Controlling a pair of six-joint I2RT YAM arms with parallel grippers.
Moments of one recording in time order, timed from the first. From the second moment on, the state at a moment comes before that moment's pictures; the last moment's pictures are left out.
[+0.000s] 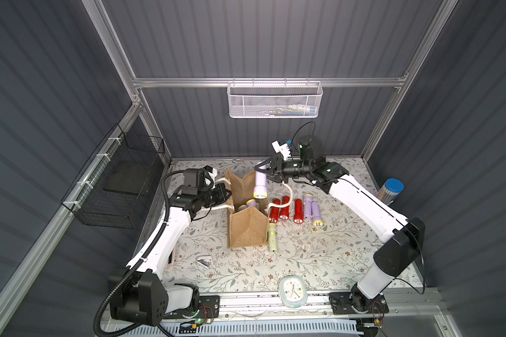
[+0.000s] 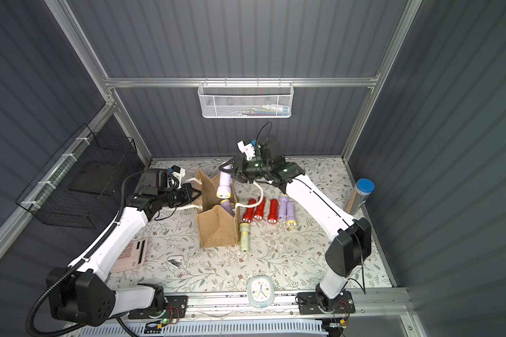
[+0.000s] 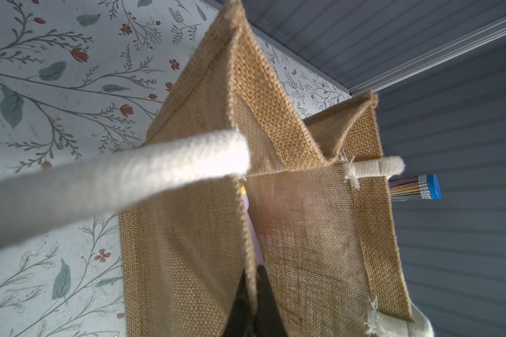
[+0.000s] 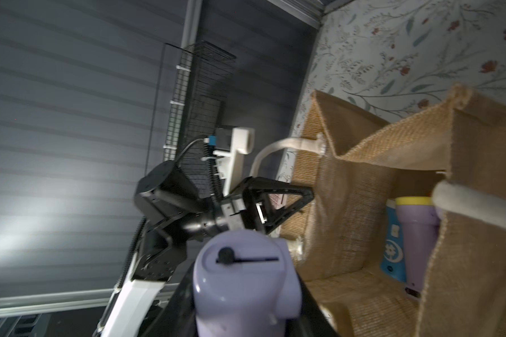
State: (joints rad) left arm -0.20 1.29 1.10 -0.53 0.48 -0.51; right arm 0.60 1.73 1.70 -0.41 -0.71 0.91
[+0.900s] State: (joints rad) left arm -0.20 1.23 1.06 -0.53 0.47 -0.52; right arm 0.83 2.13 2.13 -0.90 -0.21 0.50
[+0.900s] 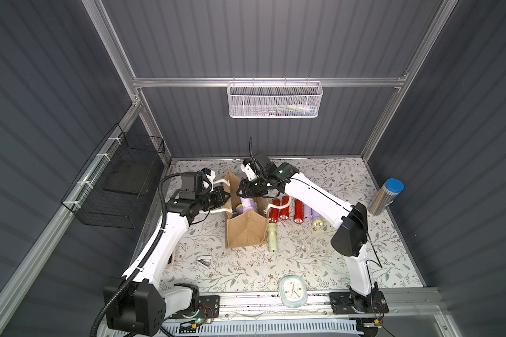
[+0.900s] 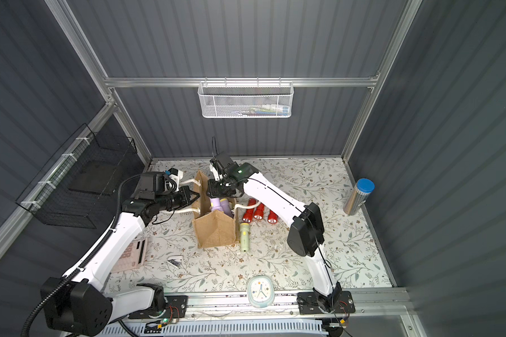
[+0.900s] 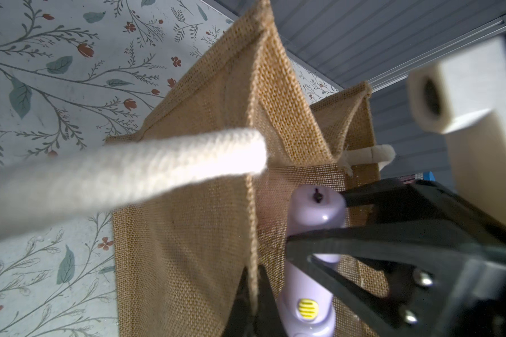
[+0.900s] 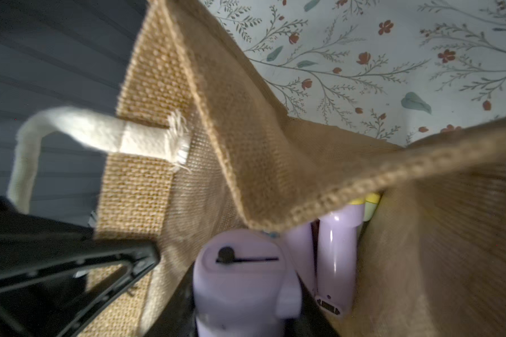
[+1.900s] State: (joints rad) left arm -0.19 1.24 1.03 -0.49 0.48 -0.55; right arm 0.88 2.34 2.30 -0.98 -0.08 0.54
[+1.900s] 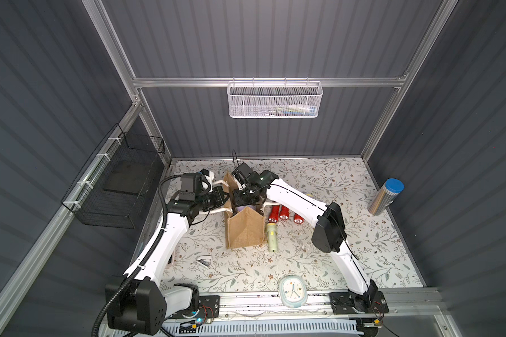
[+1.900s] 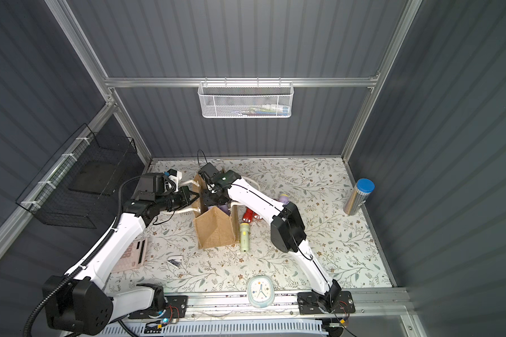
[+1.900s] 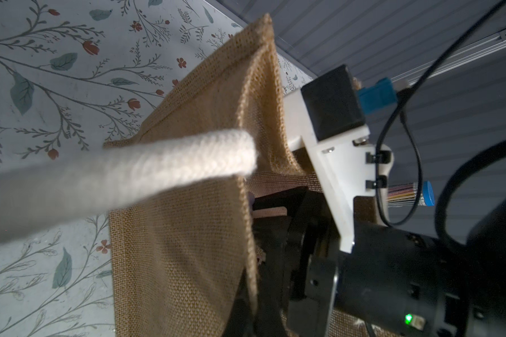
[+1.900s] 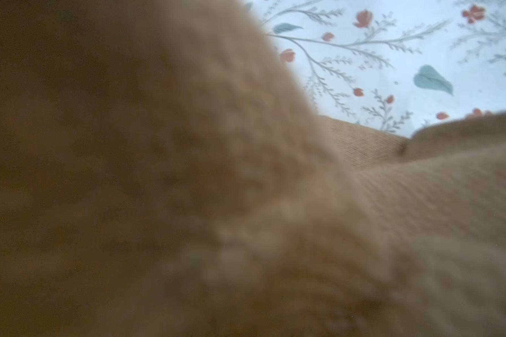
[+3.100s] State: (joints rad) left arm -0.16 1.24 1.03 -0.54 0.43 -0.52; right arm 0.89 2.24 2.19 -1.03 0.12 0.54
